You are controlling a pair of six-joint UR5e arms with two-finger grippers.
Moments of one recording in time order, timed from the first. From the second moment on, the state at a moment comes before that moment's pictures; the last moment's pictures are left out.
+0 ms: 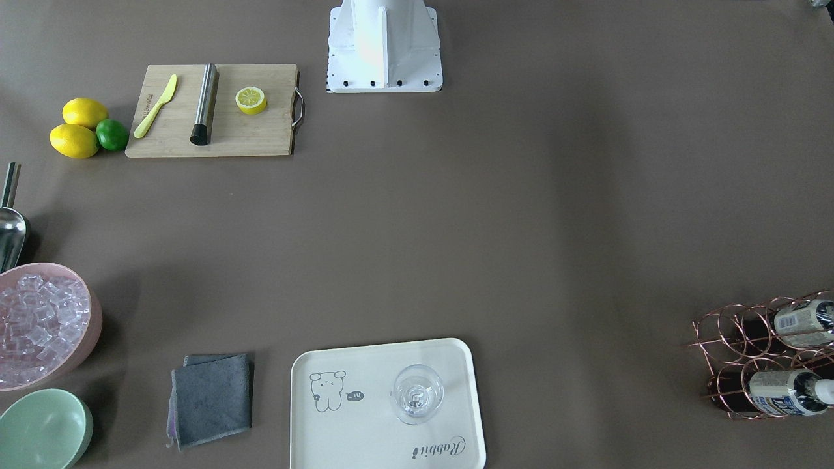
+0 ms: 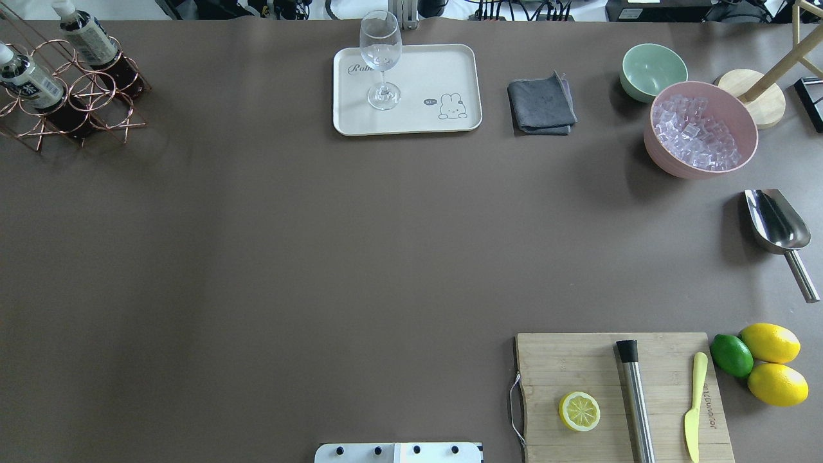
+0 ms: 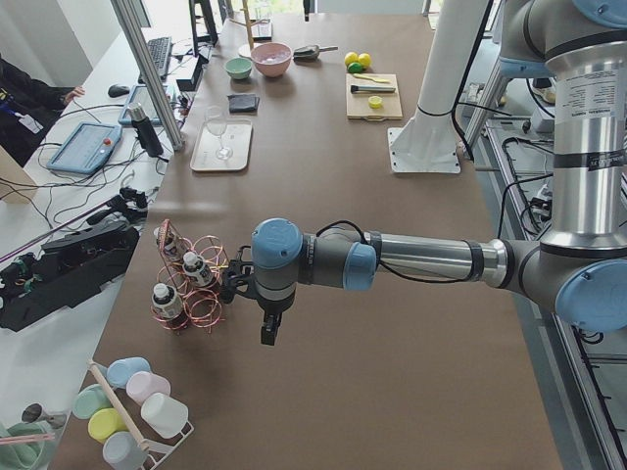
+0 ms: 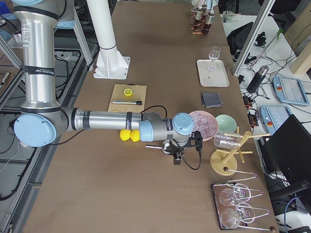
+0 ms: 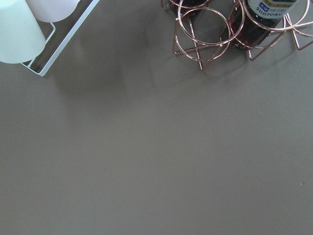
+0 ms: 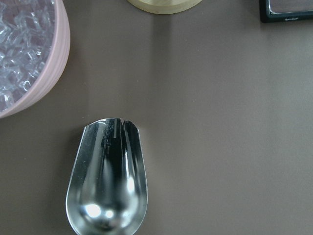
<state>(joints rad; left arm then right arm) -1.61 -1.49 -1.72 -1.62 -2.36 0.05 1.48 -1.59 1.58 -1.45 2.40 0.09</state>
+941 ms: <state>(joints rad) -1.61 -1.49 -1.71 -1.63 -2.36 0.05 1.48 -1.59 1.58 -1.45 2.37 0.11</state>
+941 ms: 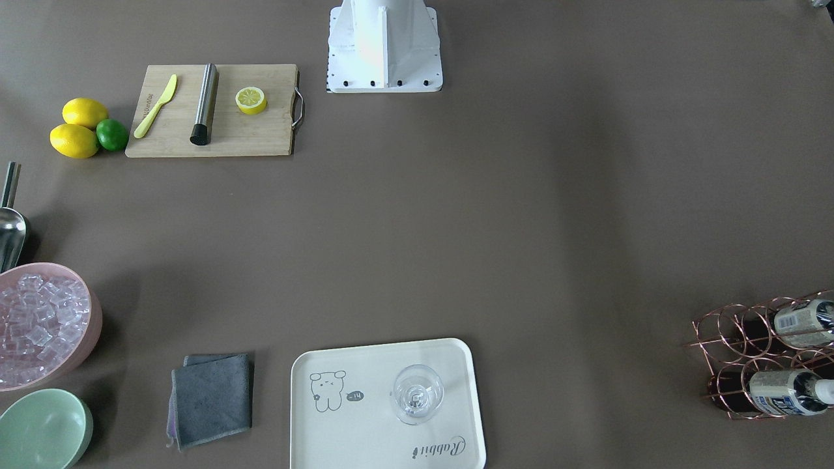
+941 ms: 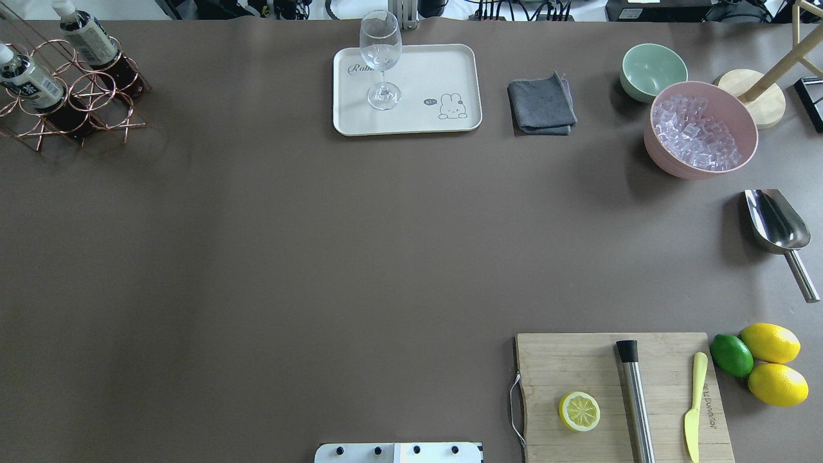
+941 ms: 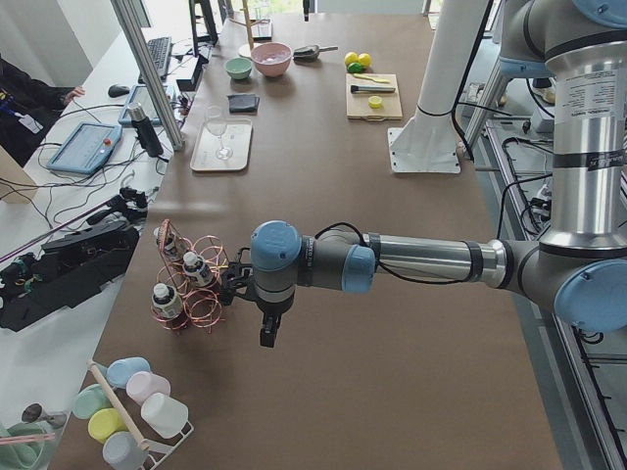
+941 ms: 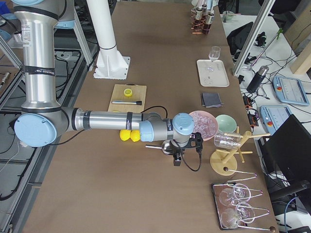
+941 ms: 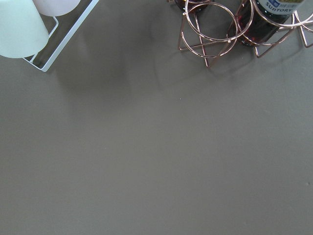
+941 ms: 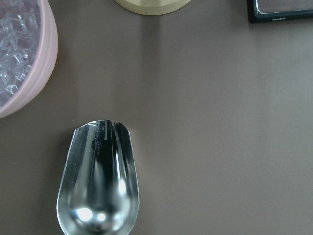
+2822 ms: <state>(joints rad) -1.57 -1.93 -1.60 -1.65 -2.32 0.84 1.43 -1.49 1.61 -1.45 2.38 0.25</state>
